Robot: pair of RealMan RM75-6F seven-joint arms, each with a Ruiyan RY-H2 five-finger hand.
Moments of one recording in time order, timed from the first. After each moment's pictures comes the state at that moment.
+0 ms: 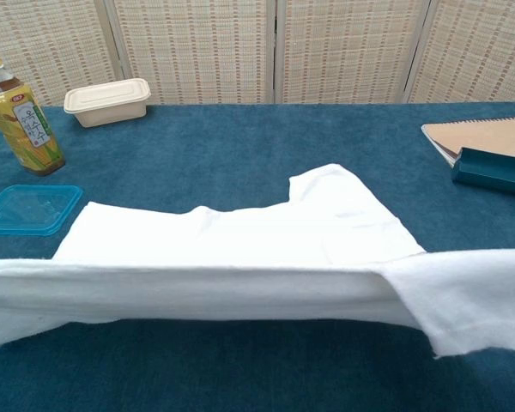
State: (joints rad) left arm -0.17 -1.10 0.17 -1.79 1.70 1.38 0.01; right arm 0.27 -1.01 -0.26 -1.78 -1.91 1.44 0.33
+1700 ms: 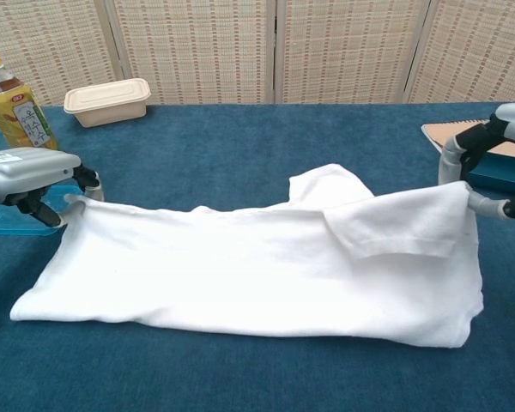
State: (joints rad) left arm -0.63 -1.44 -0.14 -1.38 1.18 0.85 0.35; right arm 0.43 -1.27 0.05 -1.68 -1.55 1.14 -0.02
